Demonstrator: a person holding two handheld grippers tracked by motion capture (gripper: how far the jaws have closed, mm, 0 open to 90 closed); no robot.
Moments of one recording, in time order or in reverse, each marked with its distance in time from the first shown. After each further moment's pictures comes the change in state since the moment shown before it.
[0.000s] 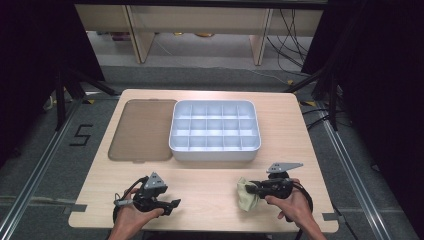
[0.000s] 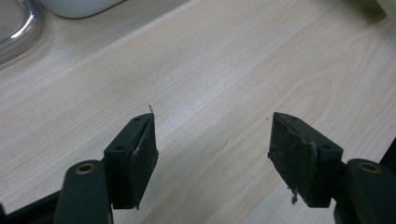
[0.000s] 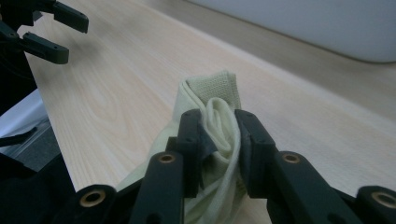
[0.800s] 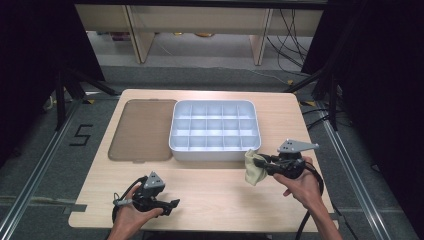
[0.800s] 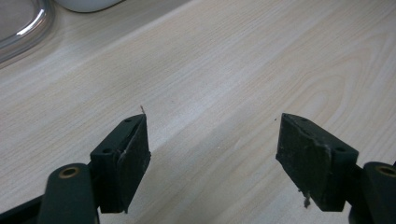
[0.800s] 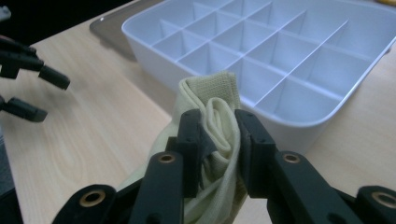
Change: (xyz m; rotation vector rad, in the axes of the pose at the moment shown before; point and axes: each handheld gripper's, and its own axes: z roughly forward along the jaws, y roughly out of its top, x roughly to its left) left arm 0.004 -0.002 0.001 0.025 0.034 -0.012; right arm -0.006 0.057 -0.039 -0.182 -0.131 -0.171
